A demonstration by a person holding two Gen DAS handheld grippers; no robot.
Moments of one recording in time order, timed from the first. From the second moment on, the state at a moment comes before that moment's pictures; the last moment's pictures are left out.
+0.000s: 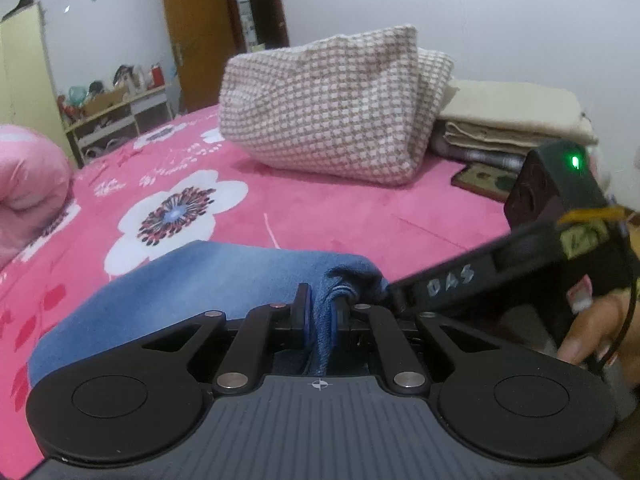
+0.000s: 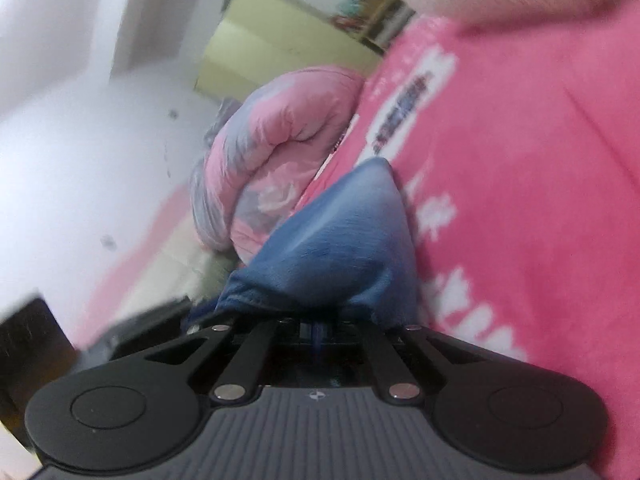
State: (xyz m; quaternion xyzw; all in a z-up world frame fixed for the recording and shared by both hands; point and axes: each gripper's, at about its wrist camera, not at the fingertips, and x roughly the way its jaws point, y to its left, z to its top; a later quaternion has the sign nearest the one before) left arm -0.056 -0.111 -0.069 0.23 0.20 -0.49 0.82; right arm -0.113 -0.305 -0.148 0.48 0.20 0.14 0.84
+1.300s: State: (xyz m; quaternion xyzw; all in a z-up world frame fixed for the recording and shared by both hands) left arm -0.092 -0.114 -0.105 0.37 0.09 -0.47 0.80; right arm -0.162 -0.347 -0.138 0.53 0.17 0.08 0.83
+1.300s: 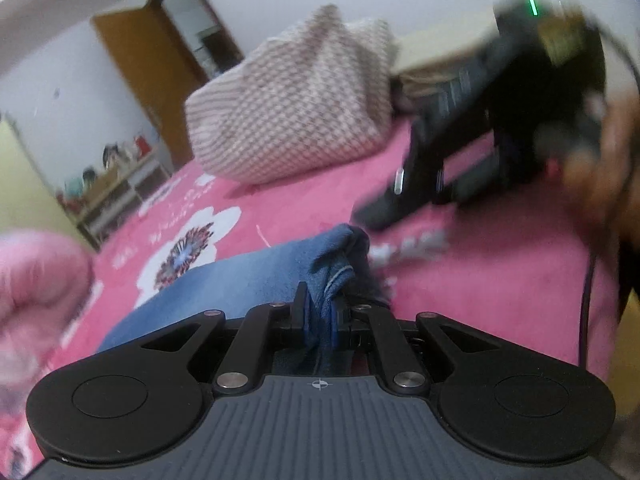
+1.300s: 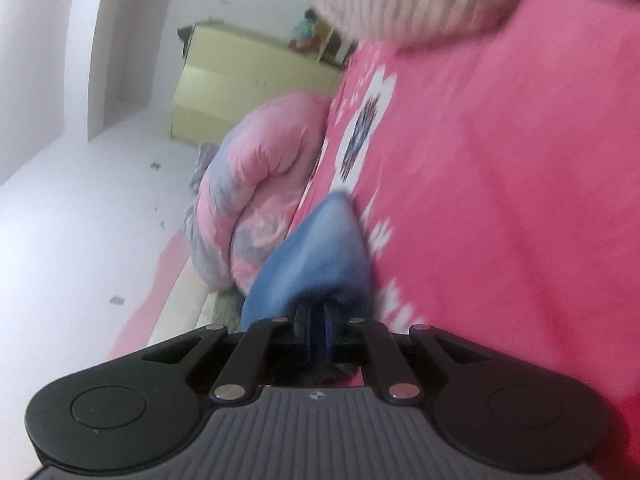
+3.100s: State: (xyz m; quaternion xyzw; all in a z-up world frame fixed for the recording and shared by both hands) left arm -0.092 0.008 -0.077 0.24 0.18 -0.31 0.90; right arm -0.152 -0.245 -0.102 0.07 0.23 0.06 0.97
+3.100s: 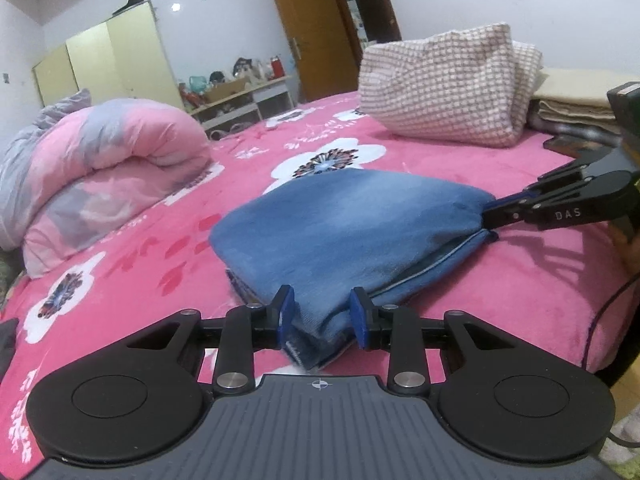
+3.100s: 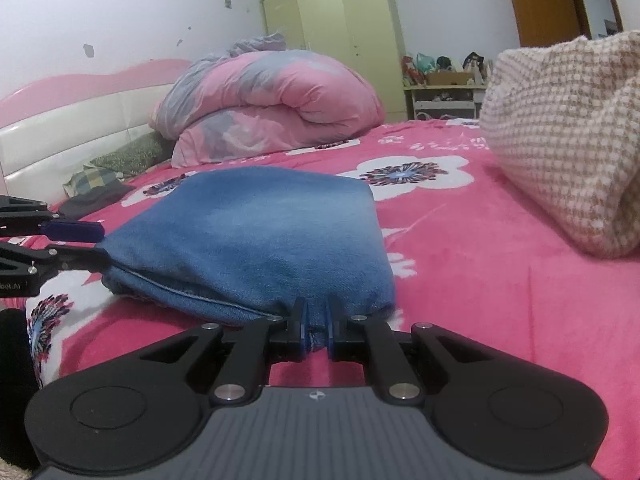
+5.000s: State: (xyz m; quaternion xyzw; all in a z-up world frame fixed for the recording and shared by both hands) left arm -0.071 -0.002 -0.084 0.12 0.21 -0.33 0.91; right arm -0.138 -0.245 -0.066 0.09 0.23 0.02 0.97
